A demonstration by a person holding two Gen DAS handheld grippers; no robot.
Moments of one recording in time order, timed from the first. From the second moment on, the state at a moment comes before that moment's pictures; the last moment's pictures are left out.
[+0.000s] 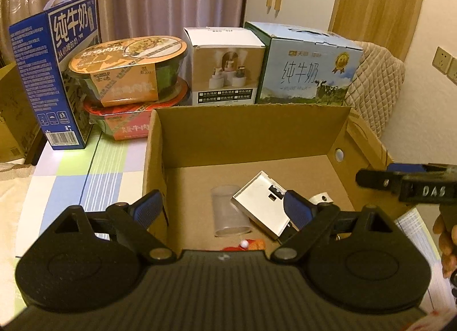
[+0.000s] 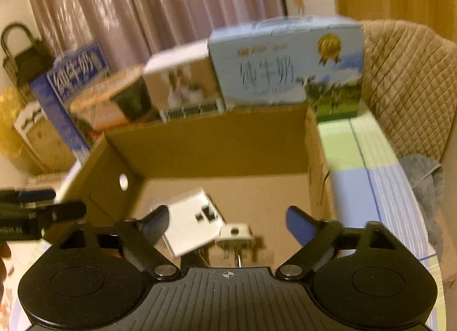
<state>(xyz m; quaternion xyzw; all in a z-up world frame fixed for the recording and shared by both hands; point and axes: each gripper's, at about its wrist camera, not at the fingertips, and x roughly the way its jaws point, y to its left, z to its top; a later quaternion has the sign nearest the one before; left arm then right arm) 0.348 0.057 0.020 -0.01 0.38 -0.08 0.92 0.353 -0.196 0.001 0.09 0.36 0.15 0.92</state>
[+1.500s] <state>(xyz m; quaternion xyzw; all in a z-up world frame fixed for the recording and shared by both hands) 0.063 0.069 0.031 -0.04 0.39 -0.02 0.92 0.049 -0.215 0.032 0.11 0.37 0.13 0.91</state>
